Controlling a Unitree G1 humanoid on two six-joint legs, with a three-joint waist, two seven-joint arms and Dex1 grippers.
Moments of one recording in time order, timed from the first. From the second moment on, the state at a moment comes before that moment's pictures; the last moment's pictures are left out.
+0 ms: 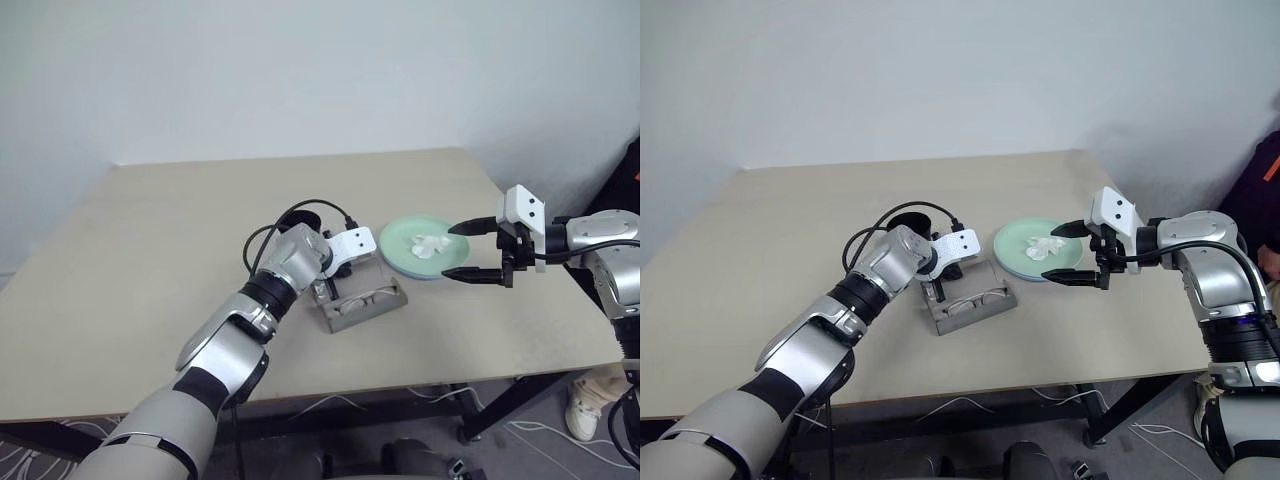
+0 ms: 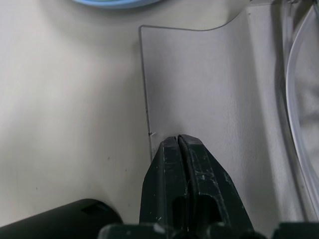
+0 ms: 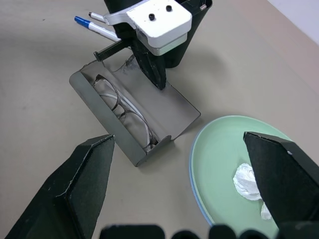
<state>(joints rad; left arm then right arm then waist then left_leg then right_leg) -0.99 0.21 -0.55 0.72 0.29 0.58 -0.90 -0.61 -0.83 0.10 0.16 0.27 0.32 1.31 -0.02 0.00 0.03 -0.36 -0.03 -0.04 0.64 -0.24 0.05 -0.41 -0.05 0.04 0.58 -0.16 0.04</state>
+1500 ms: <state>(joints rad) -1.01 0.20 -0.53 0.72 0.33 0.47 -0.90 -0.58 -0.82 0.10 0.13 0.27 0.35 1.30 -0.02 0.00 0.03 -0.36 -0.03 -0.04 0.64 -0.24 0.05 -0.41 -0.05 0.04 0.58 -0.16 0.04</state>
